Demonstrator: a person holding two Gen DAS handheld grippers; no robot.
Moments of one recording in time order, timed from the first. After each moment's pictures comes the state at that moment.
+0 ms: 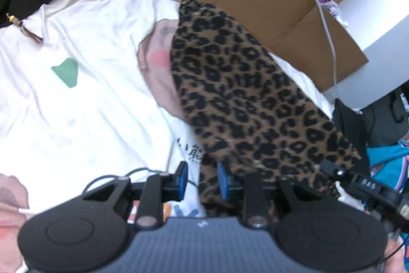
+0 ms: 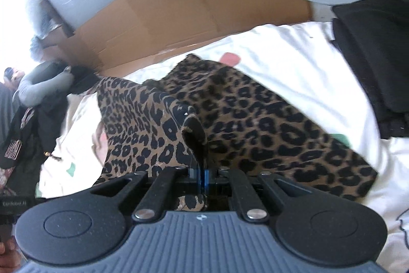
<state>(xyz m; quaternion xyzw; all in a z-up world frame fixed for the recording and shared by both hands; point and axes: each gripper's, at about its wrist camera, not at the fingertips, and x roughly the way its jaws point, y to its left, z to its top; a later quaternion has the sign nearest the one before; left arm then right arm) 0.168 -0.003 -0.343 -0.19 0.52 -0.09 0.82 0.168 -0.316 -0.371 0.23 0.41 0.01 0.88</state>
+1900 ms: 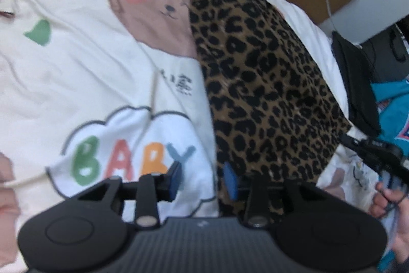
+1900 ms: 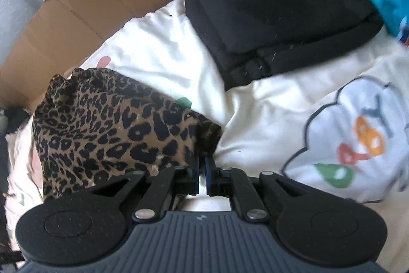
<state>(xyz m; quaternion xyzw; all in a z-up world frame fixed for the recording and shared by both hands) 0.181 -0.025 -0.373 -0.10 0.60 -0.16 0.77 0.092 -0.418 -0.403 0.30 0.44 -0.15 0.83</state>
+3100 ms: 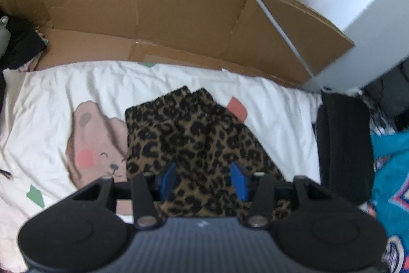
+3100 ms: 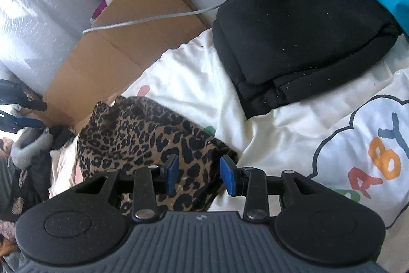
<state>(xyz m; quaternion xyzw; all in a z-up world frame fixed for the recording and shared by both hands) 0.378 -0.177 -0.249 -0.02 0.59 -0.11 0.80 0.070 -0.448 -0.403 0.35 0.35 -0.06 0.87</state>
